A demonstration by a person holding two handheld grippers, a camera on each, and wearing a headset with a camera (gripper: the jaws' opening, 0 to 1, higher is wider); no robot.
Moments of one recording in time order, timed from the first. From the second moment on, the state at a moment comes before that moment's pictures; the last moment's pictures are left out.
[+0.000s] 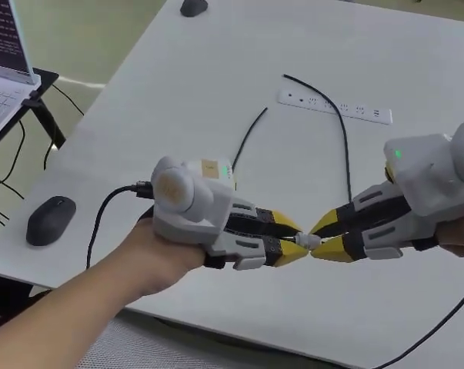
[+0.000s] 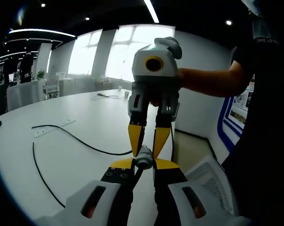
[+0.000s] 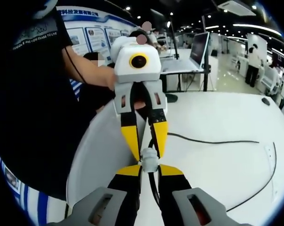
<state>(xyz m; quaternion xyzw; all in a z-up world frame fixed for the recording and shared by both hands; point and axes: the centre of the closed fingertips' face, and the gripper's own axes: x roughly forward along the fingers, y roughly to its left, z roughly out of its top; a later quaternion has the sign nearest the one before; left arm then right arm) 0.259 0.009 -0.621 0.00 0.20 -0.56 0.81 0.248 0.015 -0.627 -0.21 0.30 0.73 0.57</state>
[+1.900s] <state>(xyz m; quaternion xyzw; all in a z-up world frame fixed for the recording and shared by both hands) 0.260 0.021 -0.602 -0.03 0.18 -0.58 0.79 0.249 0.028 -0.599 -0.09 0.29 0.74 0.60</state>
